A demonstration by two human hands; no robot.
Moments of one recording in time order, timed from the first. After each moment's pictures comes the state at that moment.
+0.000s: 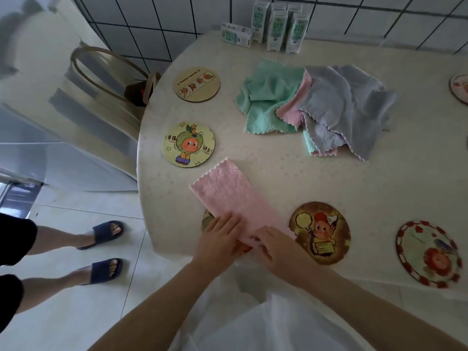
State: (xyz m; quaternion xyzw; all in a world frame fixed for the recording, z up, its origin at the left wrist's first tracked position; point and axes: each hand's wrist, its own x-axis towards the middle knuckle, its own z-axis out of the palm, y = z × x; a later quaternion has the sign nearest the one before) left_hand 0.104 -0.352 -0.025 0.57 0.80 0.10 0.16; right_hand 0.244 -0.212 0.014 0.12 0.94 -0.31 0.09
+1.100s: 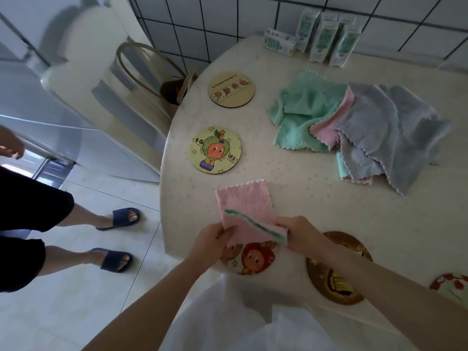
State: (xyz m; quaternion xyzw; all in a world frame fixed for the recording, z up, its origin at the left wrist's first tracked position) left_hand 0.066 -0.354 -0.012 0.13 0.83 0.36 0.40; right_hand 0.176 -0.133 -0.017 0.07 0.91 -0.38 0.12
